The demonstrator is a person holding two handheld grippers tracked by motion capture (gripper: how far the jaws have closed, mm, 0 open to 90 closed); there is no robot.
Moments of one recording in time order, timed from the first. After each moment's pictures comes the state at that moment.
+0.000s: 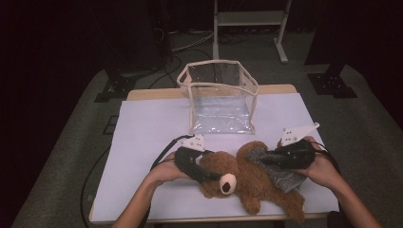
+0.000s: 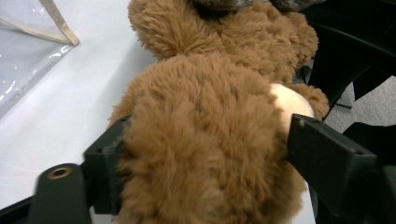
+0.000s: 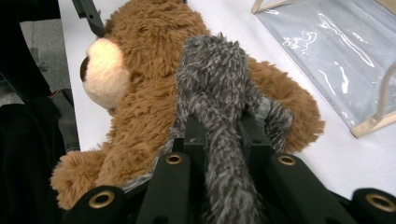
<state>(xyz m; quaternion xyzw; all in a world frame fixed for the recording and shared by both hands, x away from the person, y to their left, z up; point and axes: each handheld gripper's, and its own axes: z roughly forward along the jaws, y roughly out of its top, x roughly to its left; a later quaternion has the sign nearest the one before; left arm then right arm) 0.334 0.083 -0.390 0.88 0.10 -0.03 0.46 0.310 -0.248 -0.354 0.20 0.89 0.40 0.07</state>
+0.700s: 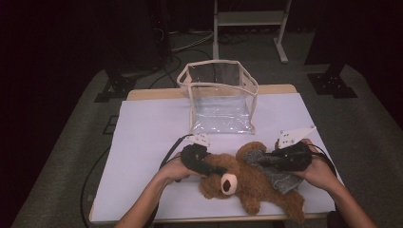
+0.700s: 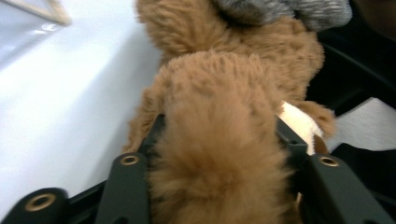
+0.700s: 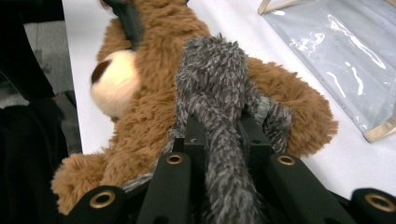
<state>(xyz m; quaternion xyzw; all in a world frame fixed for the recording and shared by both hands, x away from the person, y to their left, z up) 0.349 0.075 -0.404 0.87 0.15 -0.08 0.46 0.308 -0.243 -0.360 0.19 0.89 0.41 0.07</state>
